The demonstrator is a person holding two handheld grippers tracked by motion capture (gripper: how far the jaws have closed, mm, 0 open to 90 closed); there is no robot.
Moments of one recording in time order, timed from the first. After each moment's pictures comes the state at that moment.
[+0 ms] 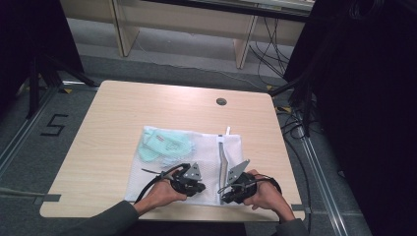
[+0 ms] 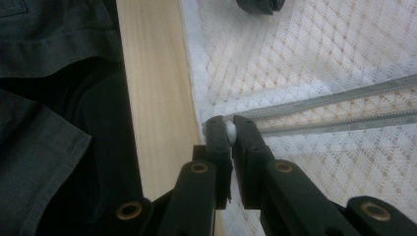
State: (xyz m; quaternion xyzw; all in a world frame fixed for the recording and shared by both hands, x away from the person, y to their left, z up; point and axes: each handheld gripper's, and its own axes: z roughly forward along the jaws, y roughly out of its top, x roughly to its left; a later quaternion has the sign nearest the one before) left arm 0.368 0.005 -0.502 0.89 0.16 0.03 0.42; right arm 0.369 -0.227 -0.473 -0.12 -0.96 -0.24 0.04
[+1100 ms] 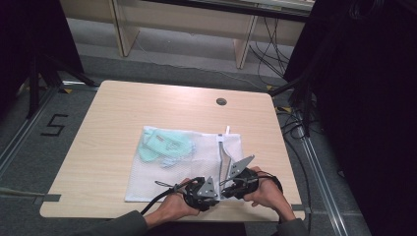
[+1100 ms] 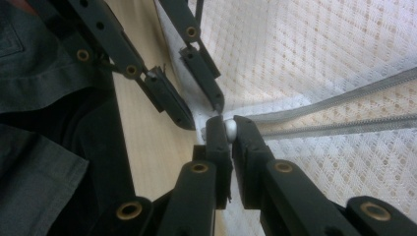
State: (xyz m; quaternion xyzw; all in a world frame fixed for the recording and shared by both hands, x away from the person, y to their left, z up) left arm 0.337 -0.036 -0.514 0.90 0.12 0.06 0.41; right arm 0.372 -0.229 -0.463 -0.17 -0.95 -0.26 0.03
